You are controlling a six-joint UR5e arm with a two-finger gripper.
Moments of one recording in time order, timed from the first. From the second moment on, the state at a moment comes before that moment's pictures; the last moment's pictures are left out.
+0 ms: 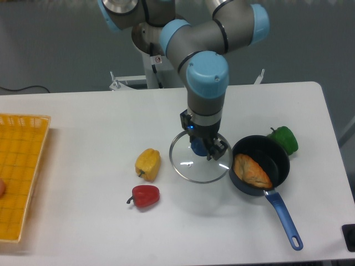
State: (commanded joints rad) arm 2.52 -1.85 -1.58 -1.25 1.56 1.38
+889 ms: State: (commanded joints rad) arm 2.63 -1.92 -1.56 -1.19 1.67 1.55
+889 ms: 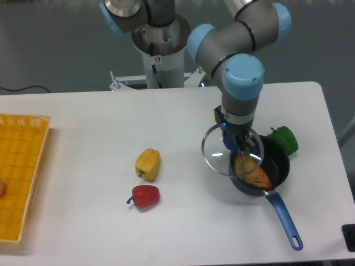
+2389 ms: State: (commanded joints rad) arm 2.67 -2.00 -1.53 -1.15 1.68 1.60
